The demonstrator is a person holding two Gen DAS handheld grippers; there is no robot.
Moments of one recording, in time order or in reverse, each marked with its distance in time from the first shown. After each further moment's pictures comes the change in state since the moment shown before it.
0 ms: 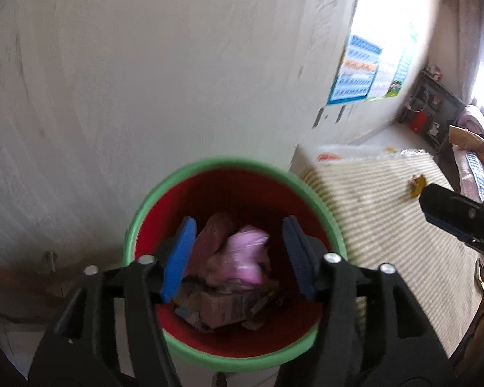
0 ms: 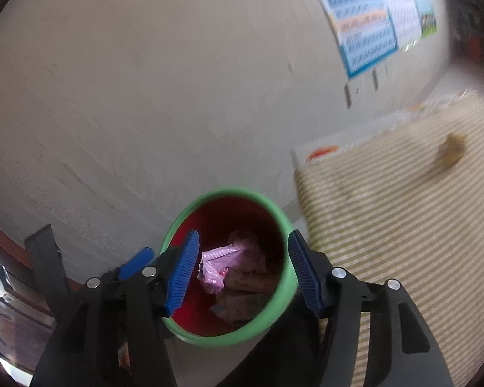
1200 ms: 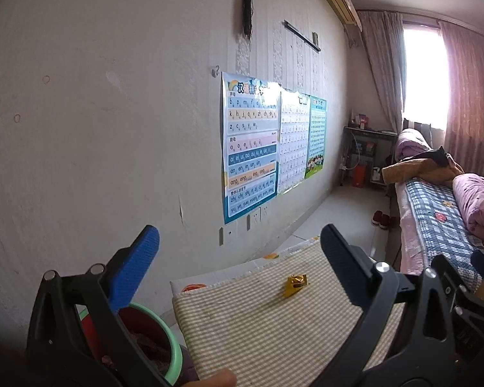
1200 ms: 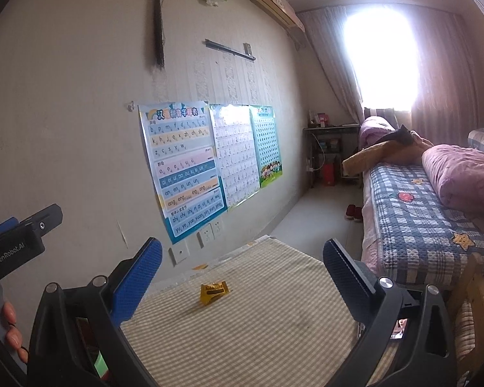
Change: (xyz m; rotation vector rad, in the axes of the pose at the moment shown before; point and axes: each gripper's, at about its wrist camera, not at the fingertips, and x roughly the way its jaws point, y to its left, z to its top) left arm -0.148 -0.219 0.057 0.215 -0.468 -0.171; right arm -0.256 -0.106 -0.029 0.011 -0.692 -0.619
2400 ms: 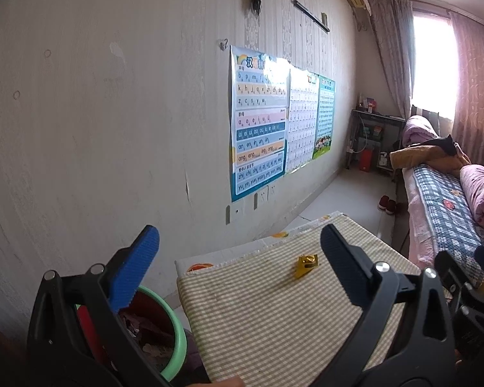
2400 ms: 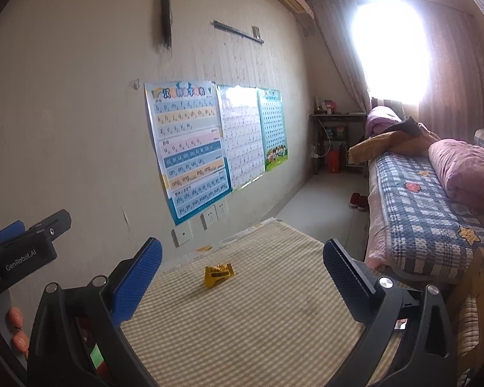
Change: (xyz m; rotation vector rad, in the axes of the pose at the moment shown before) left arm 0.021 0.014 -0.020 -0.010 0.090 0.026; right arm 0.018 0.017 -0.018 -0.028 0.086 0.016
